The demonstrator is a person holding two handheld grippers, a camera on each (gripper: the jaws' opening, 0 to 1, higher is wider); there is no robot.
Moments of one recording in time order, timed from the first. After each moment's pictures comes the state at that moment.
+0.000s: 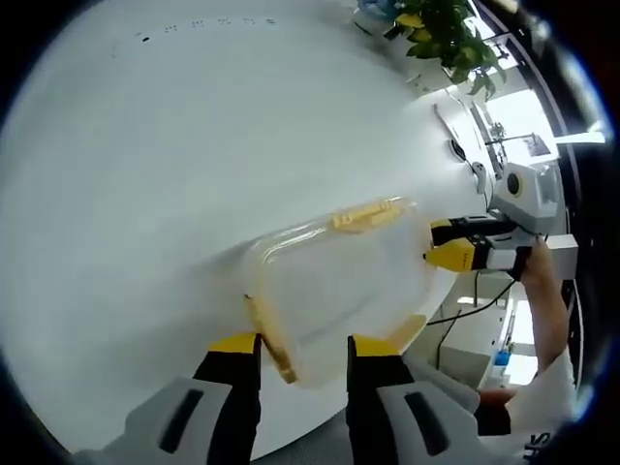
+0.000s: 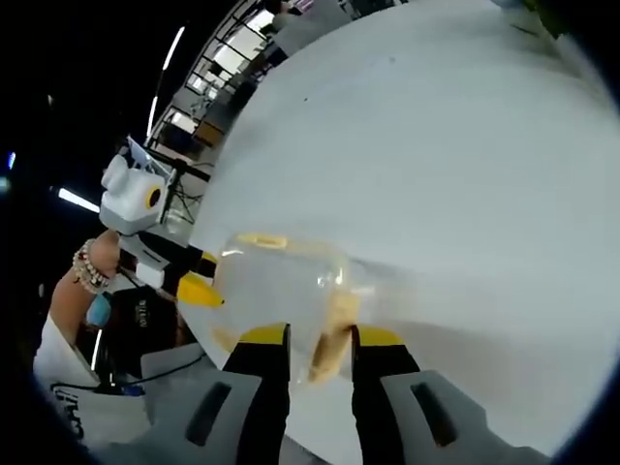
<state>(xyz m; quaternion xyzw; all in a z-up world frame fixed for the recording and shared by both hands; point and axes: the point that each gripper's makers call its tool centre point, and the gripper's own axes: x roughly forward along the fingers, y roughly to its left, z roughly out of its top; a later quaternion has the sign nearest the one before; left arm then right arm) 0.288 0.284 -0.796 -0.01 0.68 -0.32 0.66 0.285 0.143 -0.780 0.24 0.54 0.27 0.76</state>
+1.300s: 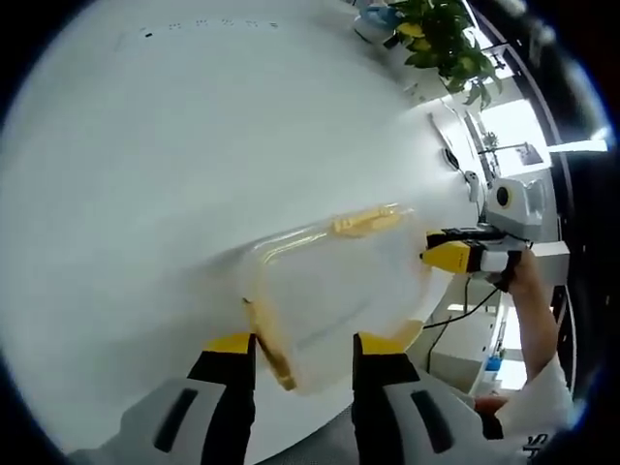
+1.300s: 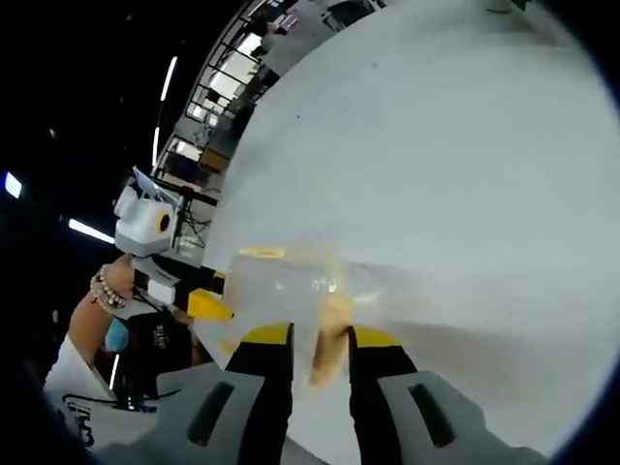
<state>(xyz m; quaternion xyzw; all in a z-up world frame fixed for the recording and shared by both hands) 0.290 0.286 -0.790 -0.04 0.67 -0.33 0.67 0.293 0.149 -0.782 0.28 0.52 0.26 0.76</state>
